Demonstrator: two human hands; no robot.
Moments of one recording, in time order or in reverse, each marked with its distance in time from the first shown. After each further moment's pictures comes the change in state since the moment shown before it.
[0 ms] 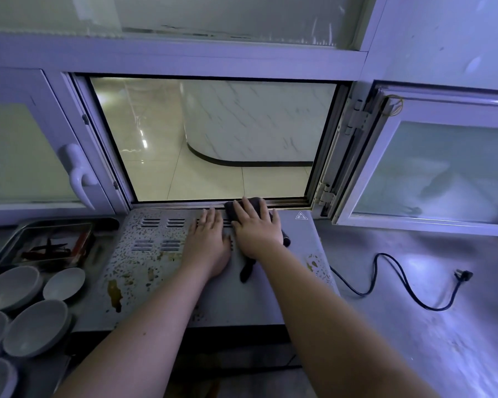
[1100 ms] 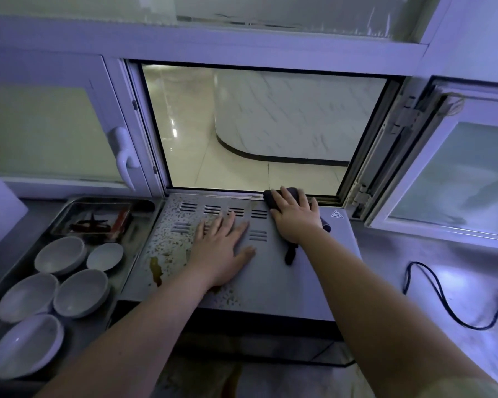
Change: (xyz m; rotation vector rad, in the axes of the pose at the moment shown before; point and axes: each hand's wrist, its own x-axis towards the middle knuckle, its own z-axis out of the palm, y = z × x) left_hand -0.052 -0.041 -0.017 0.119 -0.119 0.045; right_hand 0.019 0.013 -0.008 -0.080 -0.038 -0.045
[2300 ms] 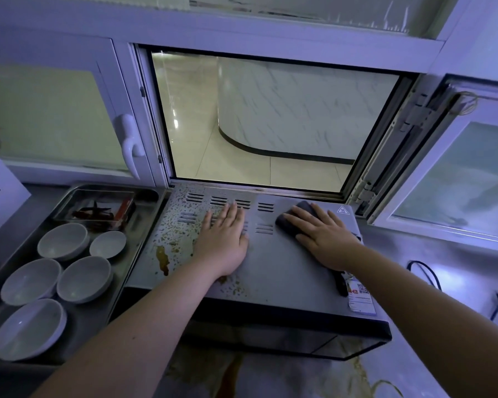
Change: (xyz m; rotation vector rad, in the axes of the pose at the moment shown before) left_hand 0.000 -0.002 0.002 -0.055 0.014 -0.023; right_hand -0.062 0.049 -0.004 -0.106 -0.074 -0.301
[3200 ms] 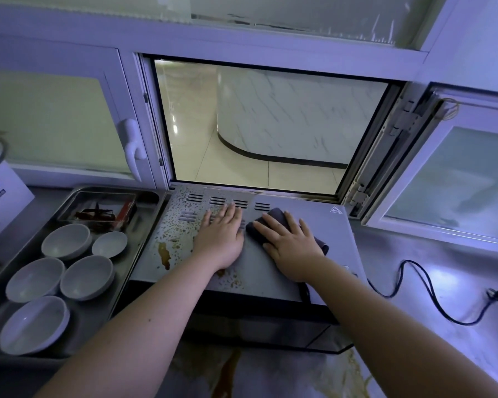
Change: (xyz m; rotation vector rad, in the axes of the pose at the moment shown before) left_hand 0.000 0.001 -0.002 -0.004 0.003 -0.014; right_hand -0.005 -0.071 0.012 -0.005 0.051 -0.003
